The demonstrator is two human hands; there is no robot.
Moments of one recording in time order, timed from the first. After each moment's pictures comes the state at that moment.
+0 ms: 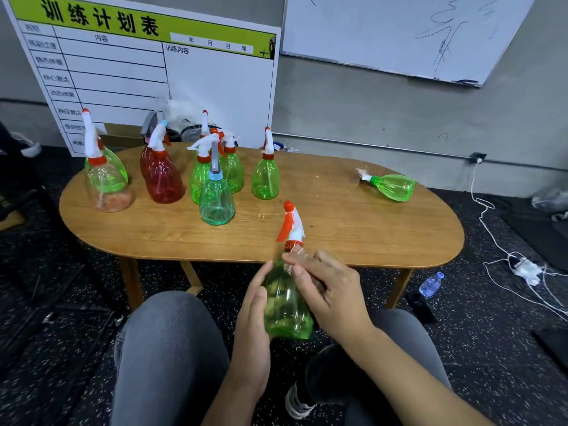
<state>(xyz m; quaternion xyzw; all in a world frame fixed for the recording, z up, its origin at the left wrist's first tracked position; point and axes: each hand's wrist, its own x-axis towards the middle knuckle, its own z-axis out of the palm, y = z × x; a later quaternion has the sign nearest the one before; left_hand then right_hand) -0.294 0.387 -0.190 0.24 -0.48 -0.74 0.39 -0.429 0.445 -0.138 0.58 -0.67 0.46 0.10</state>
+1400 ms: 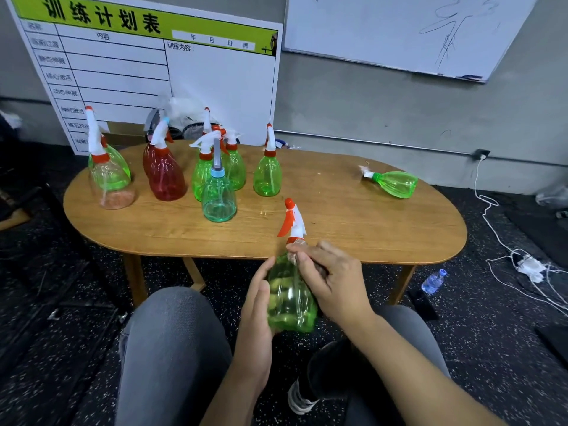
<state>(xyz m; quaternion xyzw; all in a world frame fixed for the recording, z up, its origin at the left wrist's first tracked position) -0.292 0.390 -0.183 0.25 -0.48 -0.75 0.37 -0.442 0.434 -0.145 0.57 -0.67 0.46 0.11</state>
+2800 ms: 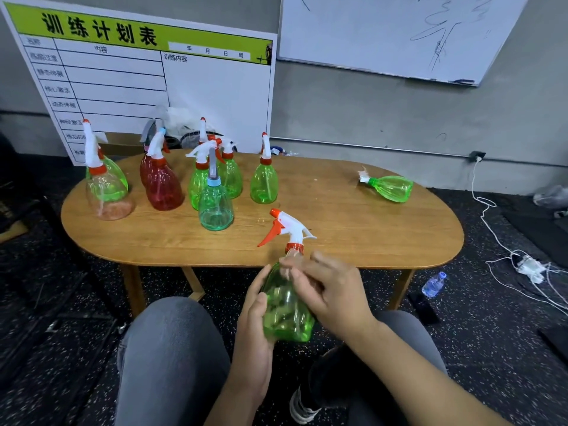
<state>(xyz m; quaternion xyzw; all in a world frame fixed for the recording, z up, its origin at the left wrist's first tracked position) -0.292 0.392 -0.181 0.22 -0.45 -0.78 0.38 -0.438 0.443 -0.133 0.62 -0.65 0.42 0.14</state>
